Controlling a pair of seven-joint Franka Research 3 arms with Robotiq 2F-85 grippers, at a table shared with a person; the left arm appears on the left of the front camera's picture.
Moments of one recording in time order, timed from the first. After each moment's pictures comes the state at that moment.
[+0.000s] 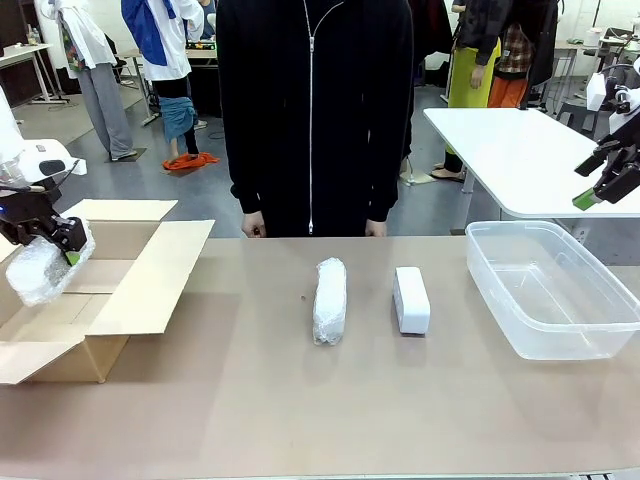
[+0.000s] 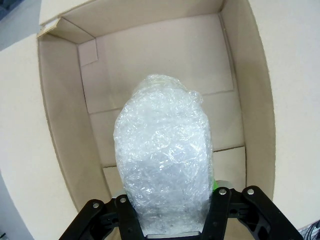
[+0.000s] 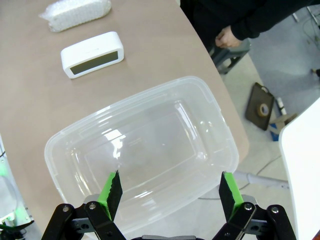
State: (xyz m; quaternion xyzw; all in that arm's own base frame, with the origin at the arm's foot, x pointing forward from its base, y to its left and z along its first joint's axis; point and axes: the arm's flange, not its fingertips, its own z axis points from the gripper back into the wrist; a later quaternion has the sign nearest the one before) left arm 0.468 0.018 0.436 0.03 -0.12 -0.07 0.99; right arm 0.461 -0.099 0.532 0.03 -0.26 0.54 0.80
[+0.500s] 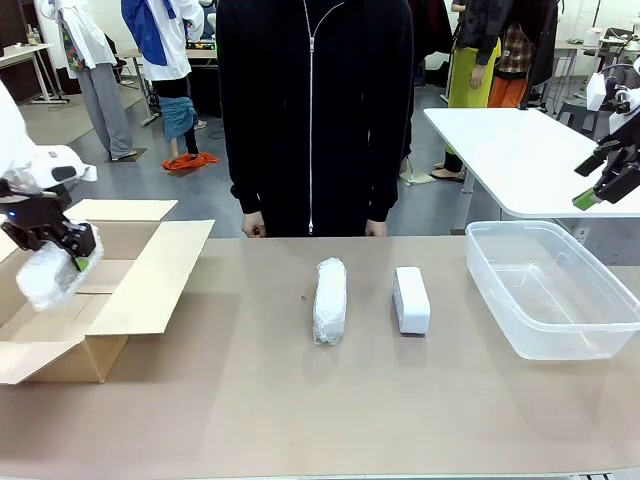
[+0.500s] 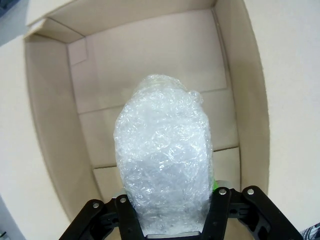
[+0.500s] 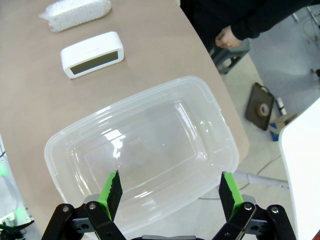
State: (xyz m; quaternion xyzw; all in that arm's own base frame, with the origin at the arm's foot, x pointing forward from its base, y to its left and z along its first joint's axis) left arm 0.470 0.000 0.422 0.03 -0.10 -0.07 0.99; right arm 0.461 -0.099 0.532 0.03 -0.26 0.54 0.80
